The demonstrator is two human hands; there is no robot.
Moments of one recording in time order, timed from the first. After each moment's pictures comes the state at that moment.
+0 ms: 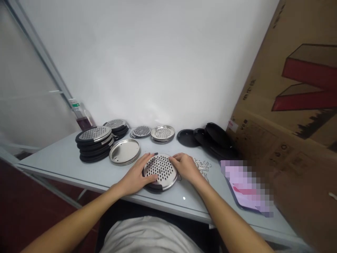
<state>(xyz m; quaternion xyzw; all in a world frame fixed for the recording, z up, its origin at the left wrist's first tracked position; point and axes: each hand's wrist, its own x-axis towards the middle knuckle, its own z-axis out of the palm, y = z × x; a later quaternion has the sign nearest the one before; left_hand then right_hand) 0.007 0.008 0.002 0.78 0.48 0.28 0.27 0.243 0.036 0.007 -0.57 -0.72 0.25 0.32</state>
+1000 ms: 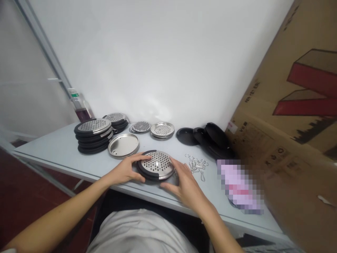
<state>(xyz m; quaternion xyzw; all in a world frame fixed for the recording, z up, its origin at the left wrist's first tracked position) -0.019 0.012 0.012 0.77 0.40 0.31 0.38 0.252 -0.034 -0.020 -0.50 -0.79 0.17 0.31</state>
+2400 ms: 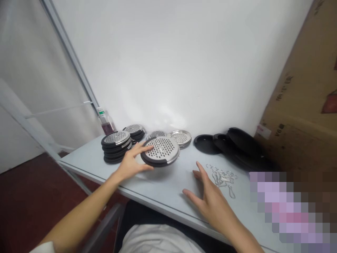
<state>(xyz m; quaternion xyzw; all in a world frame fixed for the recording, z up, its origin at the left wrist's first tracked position) -0.048 0.023 0.062 0.77 0.50 0.38 0.13 0.250 -0.035 -0.024 -0.56 -0.72 0.20 0.35</state>
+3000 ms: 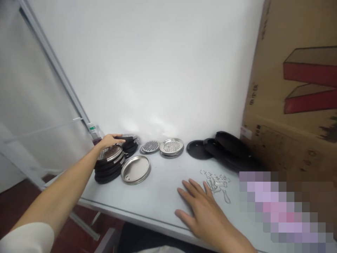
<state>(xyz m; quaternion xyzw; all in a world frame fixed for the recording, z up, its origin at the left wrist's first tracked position) -0.179 0.186 0.139 0.65 0.68 0.32 0.12 0.246 -0.034 -0.023 -0.52 -0.82 0.12 0.21</state>
